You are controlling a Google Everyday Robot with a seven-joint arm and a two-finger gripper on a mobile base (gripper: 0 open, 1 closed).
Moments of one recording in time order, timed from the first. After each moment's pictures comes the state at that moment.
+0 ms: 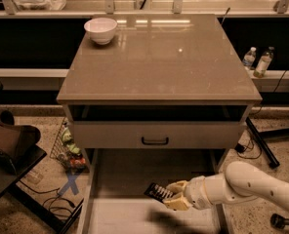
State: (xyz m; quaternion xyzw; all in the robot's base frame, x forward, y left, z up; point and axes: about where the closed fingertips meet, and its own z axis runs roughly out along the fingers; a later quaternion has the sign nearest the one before) arm 0.412 -0.087 0.502 -0.46 0.76 0.37 0.26
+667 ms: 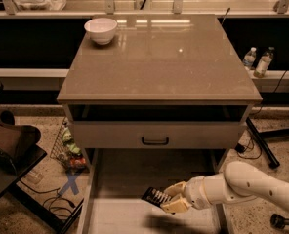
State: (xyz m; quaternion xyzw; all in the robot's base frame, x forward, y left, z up) arm 0.415 -0.085 0.498 -0.46 0.77 0.36 0.26
